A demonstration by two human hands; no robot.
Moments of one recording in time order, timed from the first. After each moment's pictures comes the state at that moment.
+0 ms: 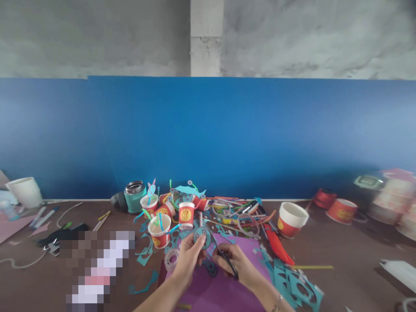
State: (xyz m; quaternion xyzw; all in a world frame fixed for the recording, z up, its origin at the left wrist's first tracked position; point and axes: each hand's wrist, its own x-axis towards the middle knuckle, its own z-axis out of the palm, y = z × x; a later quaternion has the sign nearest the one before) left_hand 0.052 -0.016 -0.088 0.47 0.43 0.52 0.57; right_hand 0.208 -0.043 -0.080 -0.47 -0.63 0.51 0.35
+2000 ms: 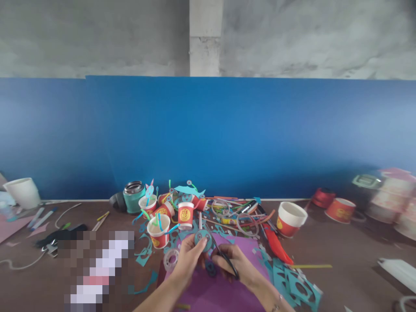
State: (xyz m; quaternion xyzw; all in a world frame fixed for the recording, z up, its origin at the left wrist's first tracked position) left_hand 0.051 -0.016 -0.091 0.49 0.40 0.51 0.59; right_hand 0.211 -0.042 -0.084 -0.47 -0.61 0.54 0.35
